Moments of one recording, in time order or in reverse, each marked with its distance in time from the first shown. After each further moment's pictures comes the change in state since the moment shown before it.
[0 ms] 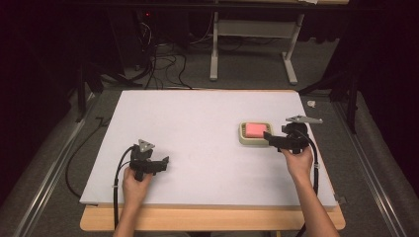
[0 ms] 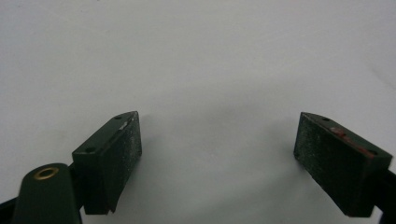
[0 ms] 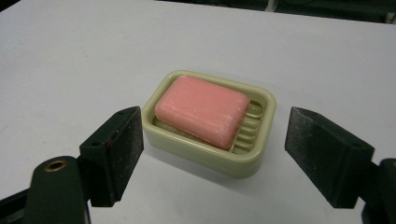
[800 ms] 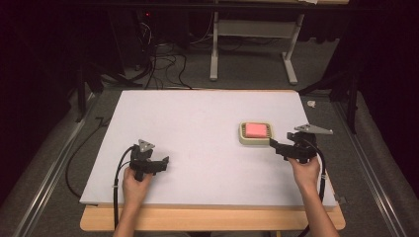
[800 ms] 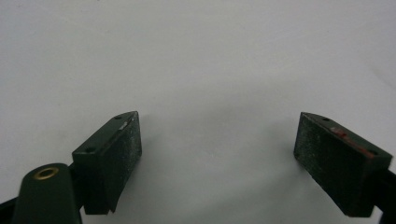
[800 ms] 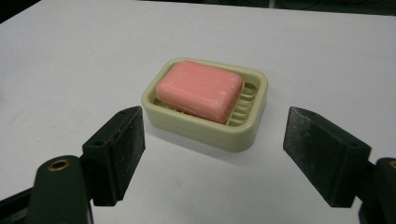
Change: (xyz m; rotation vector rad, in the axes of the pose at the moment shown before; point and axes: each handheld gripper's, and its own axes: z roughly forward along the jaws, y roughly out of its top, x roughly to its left) left arm 0.000 0.000 0.000 -0.001 0.000 0.000; right arm -0.006 -0.024 -0.020 -0.037 0.018 0.017
